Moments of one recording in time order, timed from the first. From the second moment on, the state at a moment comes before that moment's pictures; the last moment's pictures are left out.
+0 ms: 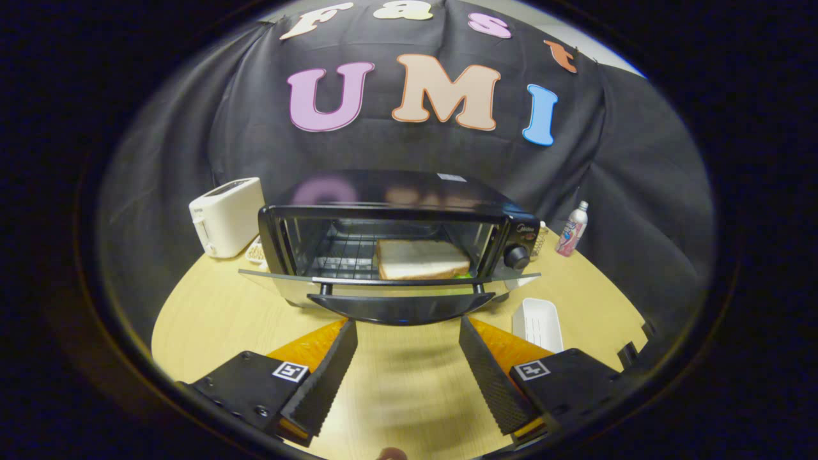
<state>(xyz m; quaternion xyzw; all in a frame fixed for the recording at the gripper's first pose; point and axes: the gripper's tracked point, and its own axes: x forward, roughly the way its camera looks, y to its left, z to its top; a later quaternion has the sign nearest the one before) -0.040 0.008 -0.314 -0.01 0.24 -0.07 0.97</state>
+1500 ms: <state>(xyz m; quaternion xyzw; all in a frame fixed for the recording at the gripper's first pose) 0.011 0.035 -0.210 0.03 0.14 -0.01 0.99</state>
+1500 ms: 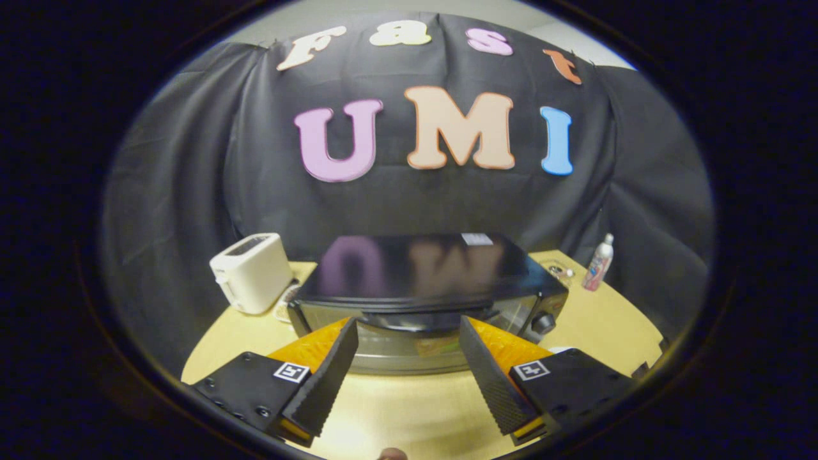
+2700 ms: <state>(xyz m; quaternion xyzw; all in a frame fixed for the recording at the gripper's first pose) 0.019 0.010 0.032 0.04 -0.06 0.05 1.00</state>
